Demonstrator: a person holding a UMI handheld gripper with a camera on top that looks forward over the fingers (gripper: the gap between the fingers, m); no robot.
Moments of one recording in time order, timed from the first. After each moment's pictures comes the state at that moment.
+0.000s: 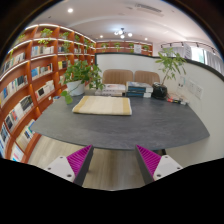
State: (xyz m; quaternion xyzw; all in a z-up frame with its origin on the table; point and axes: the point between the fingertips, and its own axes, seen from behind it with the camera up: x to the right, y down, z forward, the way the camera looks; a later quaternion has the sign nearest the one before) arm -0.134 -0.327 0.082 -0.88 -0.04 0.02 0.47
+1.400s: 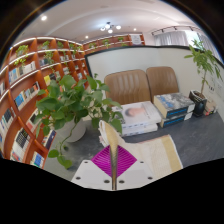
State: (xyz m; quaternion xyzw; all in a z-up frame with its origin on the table) arm -0.286 0.063 0.103 -0.89 0.05 0.09 0.45
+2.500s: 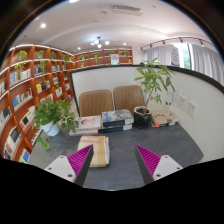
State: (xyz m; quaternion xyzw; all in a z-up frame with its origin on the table) arm -0.029 -0.126 0.224 -0.86 0.06 0.01 0.50
